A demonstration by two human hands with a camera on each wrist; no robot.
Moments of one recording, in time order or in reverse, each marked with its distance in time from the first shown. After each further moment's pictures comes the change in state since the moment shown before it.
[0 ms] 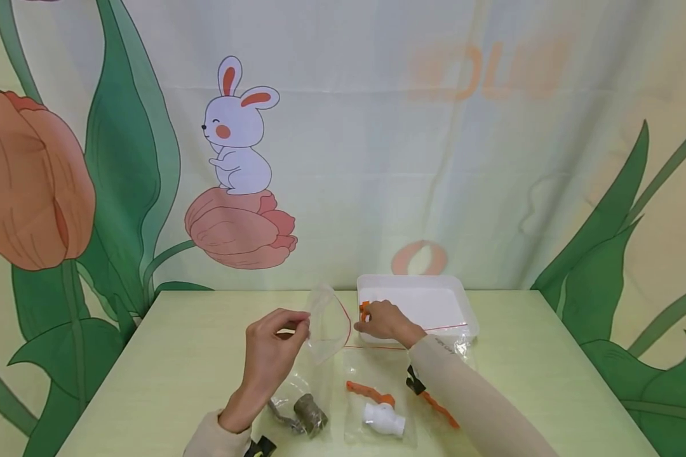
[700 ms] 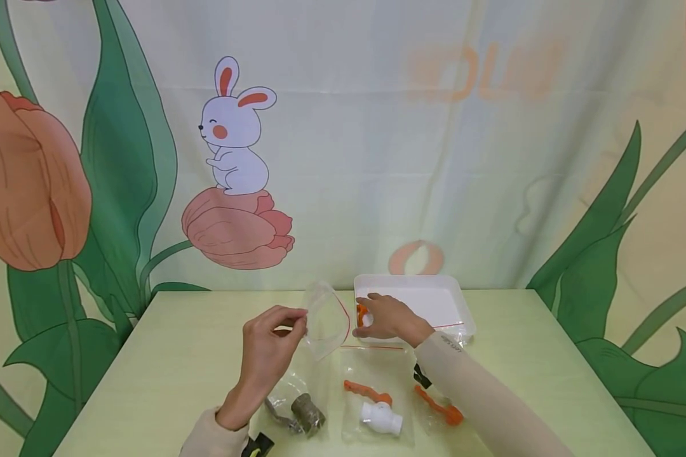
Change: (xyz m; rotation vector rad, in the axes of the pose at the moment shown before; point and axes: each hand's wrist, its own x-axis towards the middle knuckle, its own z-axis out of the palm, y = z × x) left_hand 0.004 0.003 0.000 0.013 0.006 0.021; right_hand -0.017 -0.004 -0.024 -0.177 -0.064 -0.027
